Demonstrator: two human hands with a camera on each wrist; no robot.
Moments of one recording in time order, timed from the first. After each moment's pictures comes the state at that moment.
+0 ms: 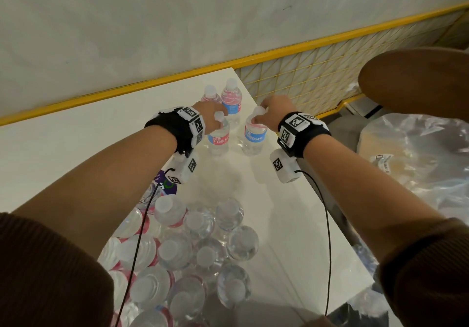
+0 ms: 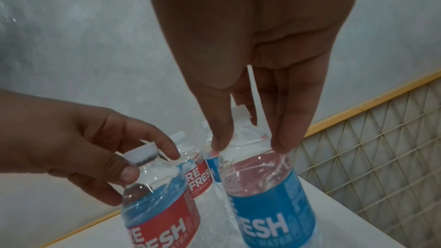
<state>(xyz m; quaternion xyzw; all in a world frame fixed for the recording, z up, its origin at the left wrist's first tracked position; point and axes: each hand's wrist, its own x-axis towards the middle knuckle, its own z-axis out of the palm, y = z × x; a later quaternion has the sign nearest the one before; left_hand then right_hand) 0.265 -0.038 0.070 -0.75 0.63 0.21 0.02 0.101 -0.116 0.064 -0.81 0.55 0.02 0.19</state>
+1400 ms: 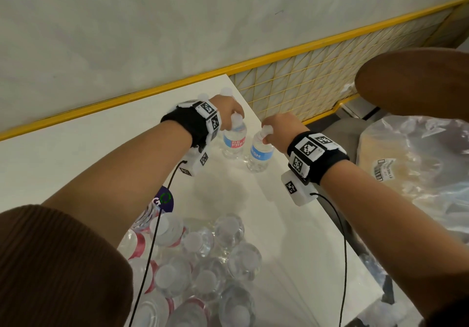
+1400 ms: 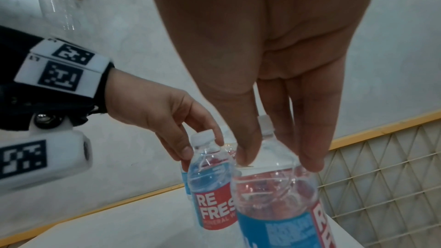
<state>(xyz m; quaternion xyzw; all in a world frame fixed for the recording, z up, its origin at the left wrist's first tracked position) 0.252 -0.091 0.075 -0.69 0.70 0.21 0.02 0.078 -0.104 0.063 -0.85 0.50 0.08 0.15</state>
